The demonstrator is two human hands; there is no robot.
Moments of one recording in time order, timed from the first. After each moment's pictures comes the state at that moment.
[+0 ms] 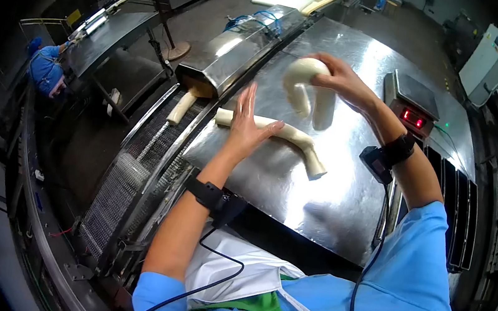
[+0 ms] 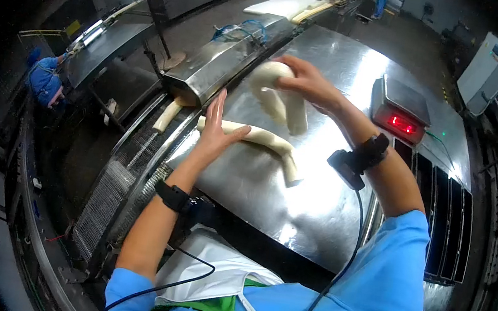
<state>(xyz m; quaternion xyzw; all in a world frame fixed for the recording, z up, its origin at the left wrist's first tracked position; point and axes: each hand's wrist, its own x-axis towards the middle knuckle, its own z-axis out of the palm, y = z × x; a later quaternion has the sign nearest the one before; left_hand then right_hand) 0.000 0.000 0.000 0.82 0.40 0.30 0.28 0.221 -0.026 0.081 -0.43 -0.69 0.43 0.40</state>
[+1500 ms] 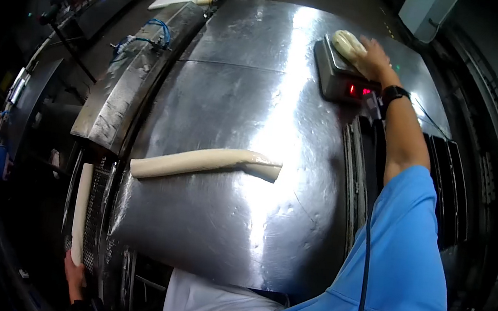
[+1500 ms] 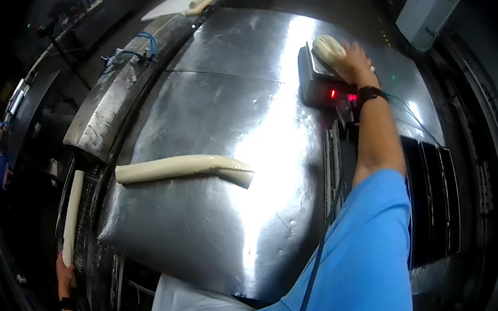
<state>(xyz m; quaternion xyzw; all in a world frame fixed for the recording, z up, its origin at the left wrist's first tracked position) -0.332 0.062 -0.102 0.73 0.68 0.07 0.08 0.600 -0.033 -0.009 -0.91 -0.39 -0.12 0.09</state>
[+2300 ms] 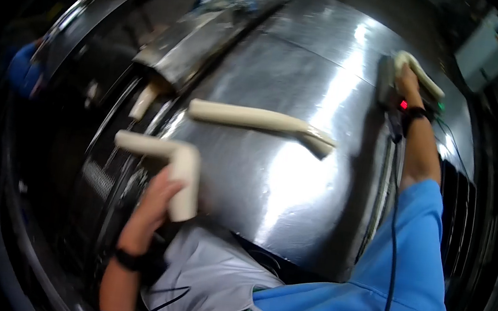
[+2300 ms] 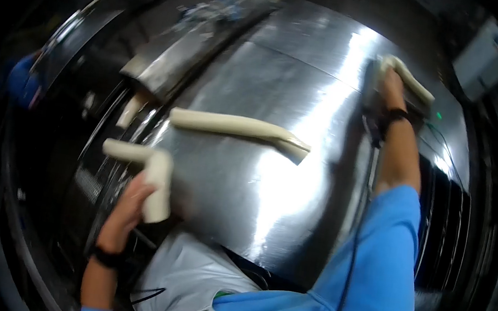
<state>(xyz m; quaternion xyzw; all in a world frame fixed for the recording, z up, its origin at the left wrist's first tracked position) -0.068 -0.037 -0.040 0.51 0.45 0.28 0.68 0.551 0.008 -0.038 -0.87 -0.45 -0.06 0.19</state>
